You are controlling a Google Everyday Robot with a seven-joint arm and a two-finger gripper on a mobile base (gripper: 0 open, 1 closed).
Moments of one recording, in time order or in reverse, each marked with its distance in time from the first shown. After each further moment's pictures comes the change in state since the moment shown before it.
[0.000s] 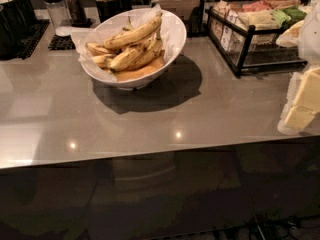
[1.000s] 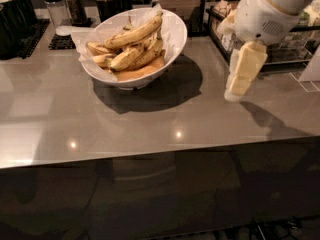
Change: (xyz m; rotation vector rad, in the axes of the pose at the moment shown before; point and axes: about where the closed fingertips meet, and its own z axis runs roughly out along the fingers) arm -0.085 -0.053 0.050 -0.092 -0.155 -0.155
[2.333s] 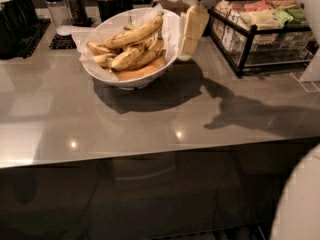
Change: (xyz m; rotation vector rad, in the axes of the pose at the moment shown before) arm -0.107 -0.097 0.028 0.030 -0.112 -0.211
